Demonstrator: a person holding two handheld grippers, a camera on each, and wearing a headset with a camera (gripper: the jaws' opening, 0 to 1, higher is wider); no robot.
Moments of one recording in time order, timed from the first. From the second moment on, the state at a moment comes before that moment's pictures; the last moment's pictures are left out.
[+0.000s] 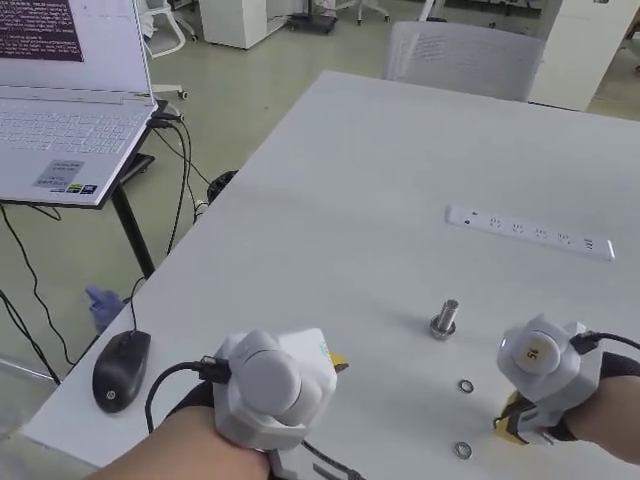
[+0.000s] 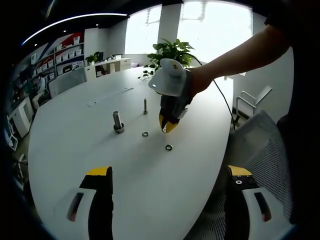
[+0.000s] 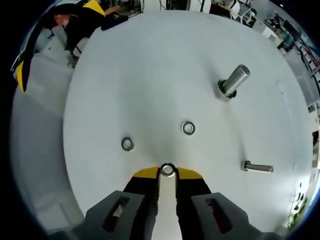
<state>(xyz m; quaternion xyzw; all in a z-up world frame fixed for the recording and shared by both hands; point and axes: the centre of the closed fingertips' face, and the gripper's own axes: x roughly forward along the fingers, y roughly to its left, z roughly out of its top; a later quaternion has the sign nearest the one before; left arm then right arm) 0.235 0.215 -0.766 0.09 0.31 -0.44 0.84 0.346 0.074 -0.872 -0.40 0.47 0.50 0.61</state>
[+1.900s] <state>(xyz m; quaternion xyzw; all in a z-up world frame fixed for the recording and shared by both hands) 0.236 0.218 -0.767 0.10 0.31 -0.44 0.84 0.454 0.045 -0.799 -0.37 0.46 0.44 0.68</state>
